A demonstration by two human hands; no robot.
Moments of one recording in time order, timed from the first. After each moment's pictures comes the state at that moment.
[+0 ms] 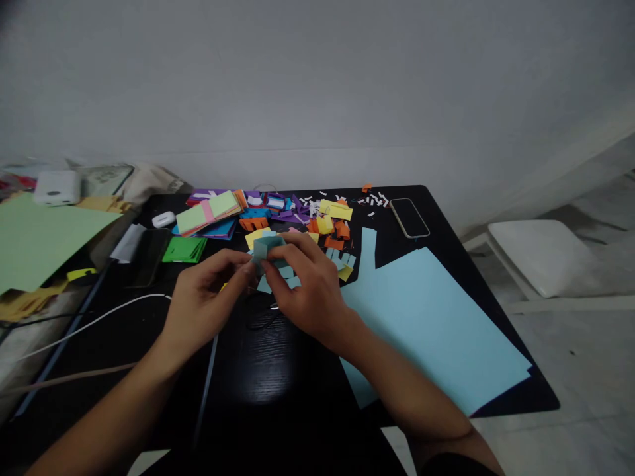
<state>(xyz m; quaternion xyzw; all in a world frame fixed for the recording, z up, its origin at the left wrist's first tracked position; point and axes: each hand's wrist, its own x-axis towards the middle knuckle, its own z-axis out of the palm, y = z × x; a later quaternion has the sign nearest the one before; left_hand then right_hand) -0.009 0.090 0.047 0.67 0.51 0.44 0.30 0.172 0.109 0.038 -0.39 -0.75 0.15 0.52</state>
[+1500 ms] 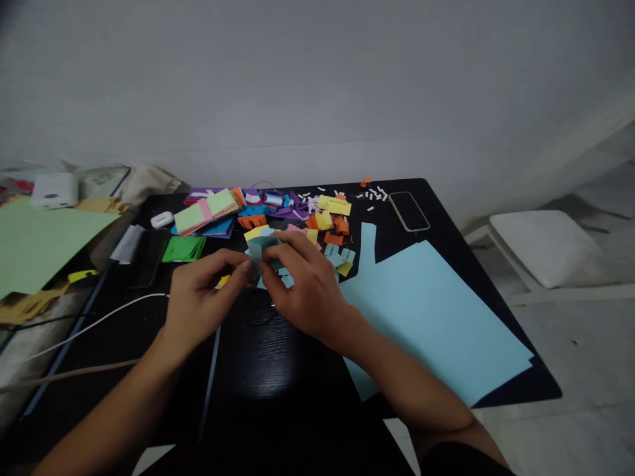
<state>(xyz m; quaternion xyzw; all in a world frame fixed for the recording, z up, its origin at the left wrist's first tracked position) -0.014 0.095 0.046 0.74 0.47 0.43 0.20 0.172 0.107 0.035 -0.37 -0.76 0.09 0.52</state>
